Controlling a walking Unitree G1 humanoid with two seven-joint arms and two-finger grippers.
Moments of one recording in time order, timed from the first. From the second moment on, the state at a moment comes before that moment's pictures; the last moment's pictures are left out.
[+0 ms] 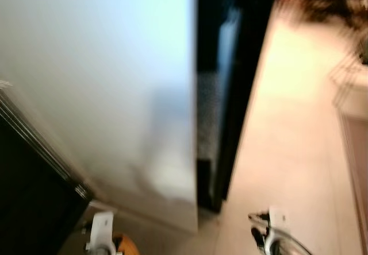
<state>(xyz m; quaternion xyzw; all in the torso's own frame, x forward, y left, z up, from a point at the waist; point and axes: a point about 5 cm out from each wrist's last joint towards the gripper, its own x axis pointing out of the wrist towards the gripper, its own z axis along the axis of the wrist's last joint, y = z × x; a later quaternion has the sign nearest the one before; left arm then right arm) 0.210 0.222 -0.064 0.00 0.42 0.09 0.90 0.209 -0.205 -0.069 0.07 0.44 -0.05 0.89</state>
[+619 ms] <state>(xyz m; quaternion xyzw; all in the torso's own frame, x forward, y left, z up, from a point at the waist) 0.186 0.231 -0.075 -0.04 0.44 0.13 0.89 0.210 -0.202 -0.068 0.06 0.43 -0.05 0.90</state>
